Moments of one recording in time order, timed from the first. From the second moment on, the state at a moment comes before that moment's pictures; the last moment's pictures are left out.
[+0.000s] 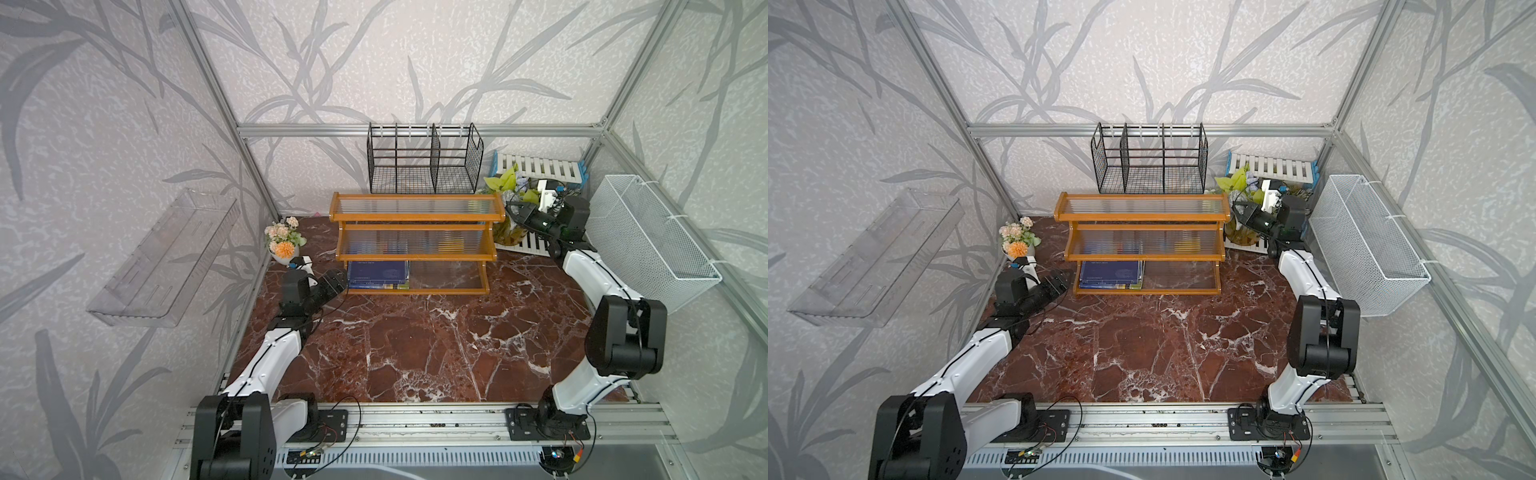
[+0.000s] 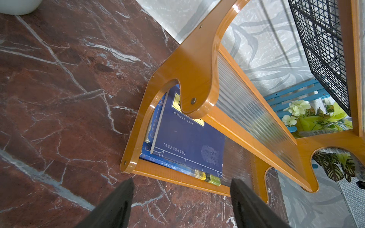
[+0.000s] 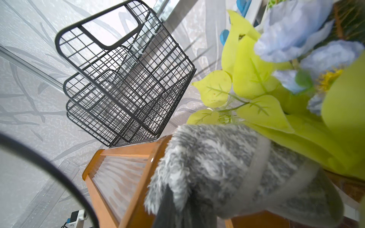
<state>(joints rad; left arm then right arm) 0.03 1.12 0.53 0.10 0.31 -0.68 -0.11 1.70 1.29 0.25 -0.75 0.70</state>
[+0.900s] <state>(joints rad) 0.00 1.10 0.53 0.12 0.30 -0.69 -0.08 1.46 1.17 0.22 -0.70 0.67</state>
